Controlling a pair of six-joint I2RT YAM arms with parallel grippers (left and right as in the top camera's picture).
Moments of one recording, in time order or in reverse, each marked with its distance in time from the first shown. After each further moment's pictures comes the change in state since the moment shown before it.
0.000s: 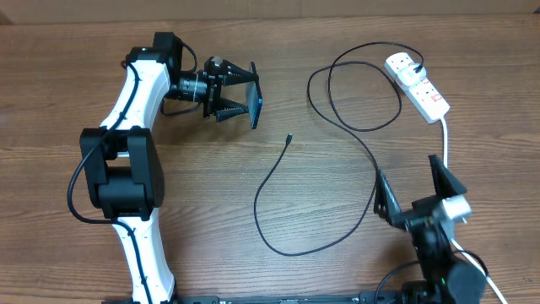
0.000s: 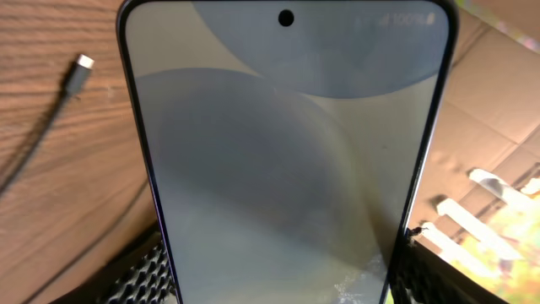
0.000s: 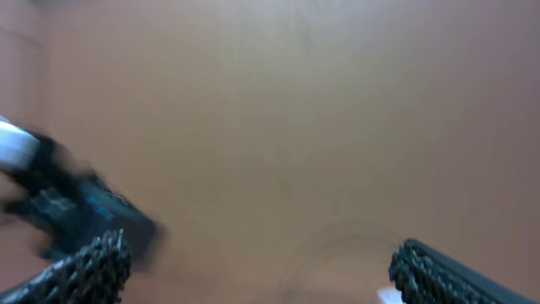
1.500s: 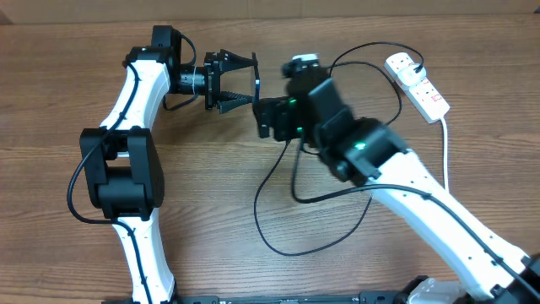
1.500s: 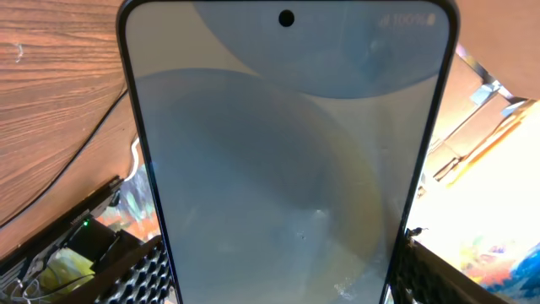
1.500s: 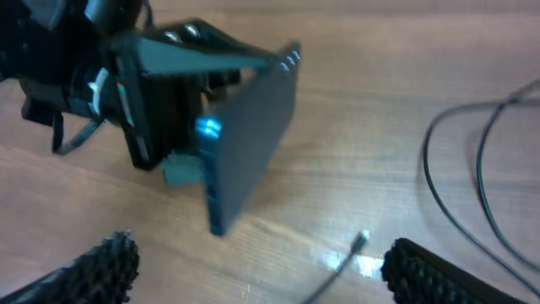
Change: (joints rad) left arm 0.000 0.000 0.001 0.140 0.137 -0.266; right arm 0.642 1.518 1.421 -0.996 0.391 0.341
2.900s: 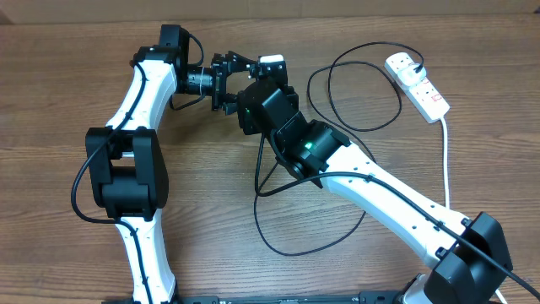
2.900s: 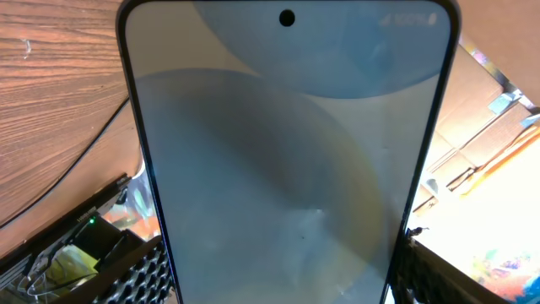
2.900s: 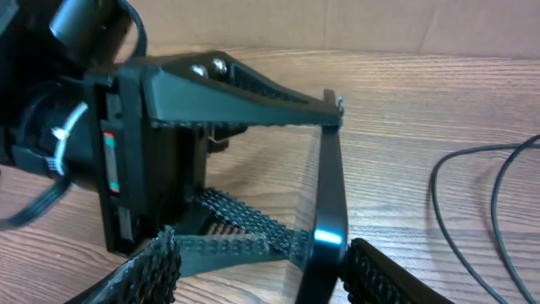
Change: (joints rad) left arm -0.028 0.000 0.000 0.018 -0.033 -0.041; right arm 0.082 0.177 0.001 0.200 0.217 0.006
